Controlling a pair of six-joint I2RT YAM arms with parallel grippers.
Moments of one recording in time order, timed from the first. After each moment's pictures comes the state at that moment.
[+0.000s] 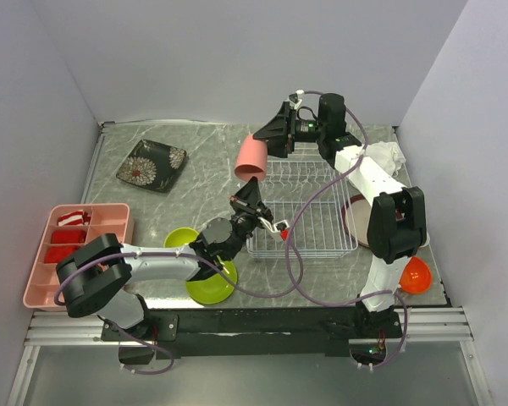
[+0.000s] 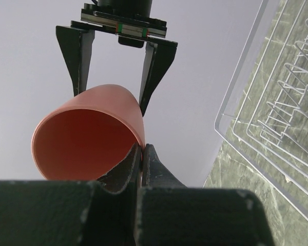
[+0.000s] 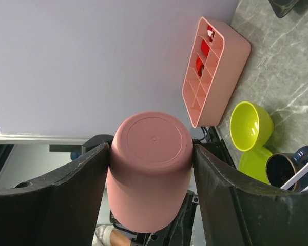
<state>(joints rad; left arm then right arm) -1.07 1.49 0.66 1.04 -0.48 1.40 0.28 1.86 1.55 0.12 -1.16 1.22</state>
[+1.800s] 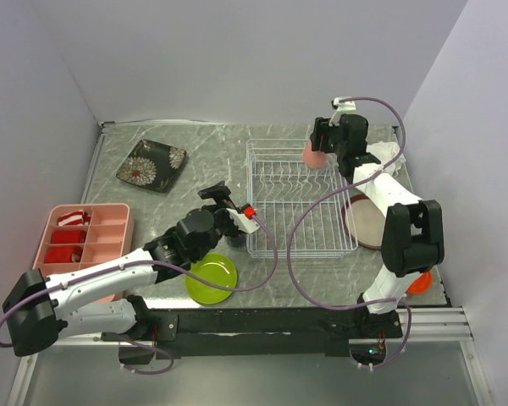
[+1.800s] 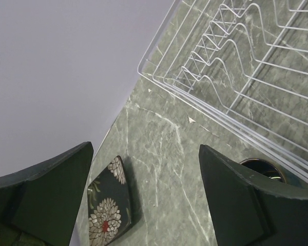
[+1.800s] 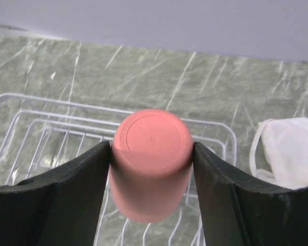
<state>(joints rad) -1.00 1.08 0.69 0.24 -0.43 0.75 0.15 1.70 1.26 0.12 -0.05 0.06</state>
